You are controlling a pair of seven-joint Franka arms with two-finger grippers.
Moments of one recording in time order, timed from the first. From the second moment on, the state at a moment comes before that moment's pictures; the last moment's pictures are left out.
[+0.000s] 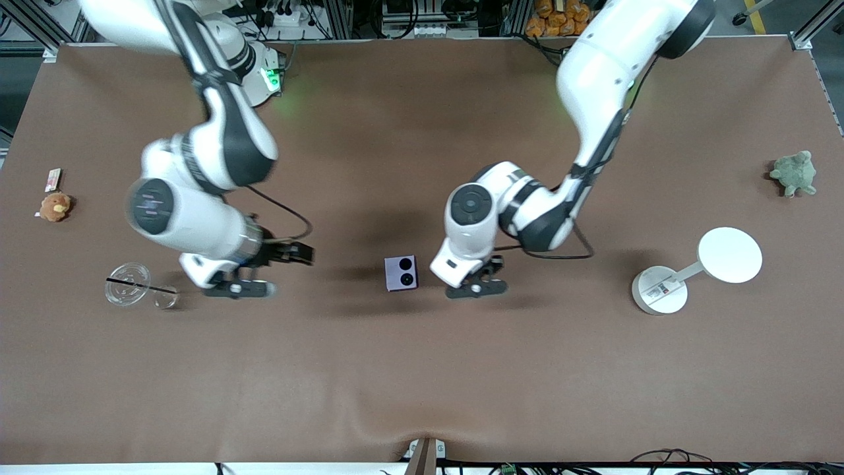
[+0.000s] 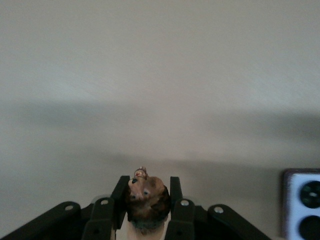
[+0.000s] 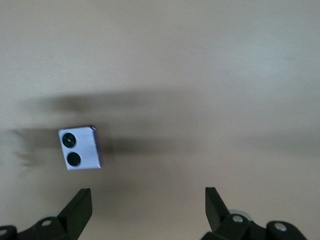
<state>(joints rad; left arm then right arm) -0.43 0.74 -0.23 -1.38 0.33 2.10 -0.82 0.43 0.46 -0.05 -1.61 0.23 2.07 0.26</state>
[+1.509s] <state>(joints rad) 0.37 0.68 -0.57 -1.73 0.48 2.28 -0.14 0.68 0.85 -0.06 -1.48 0.23 2.46 0.34</state>
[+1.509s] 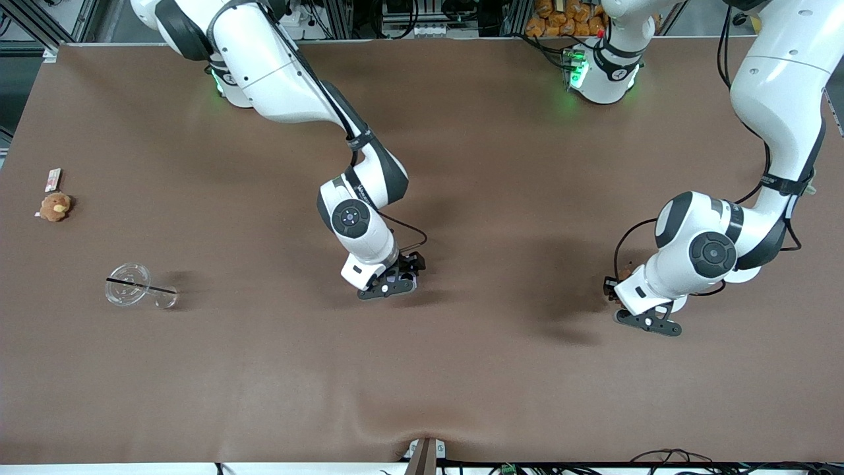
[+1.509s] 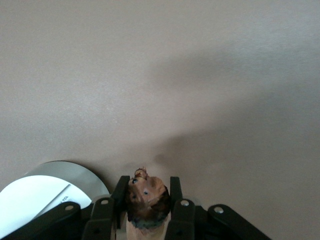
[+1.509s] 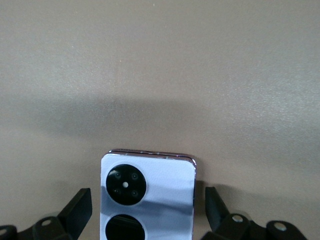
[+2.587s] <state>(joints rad) 0.37 0.69 -0.57 -1.75 0.59 2.33 -0.38 0.68 0.84 -0.10 -1.47 0.22 2.44 0.38</state>
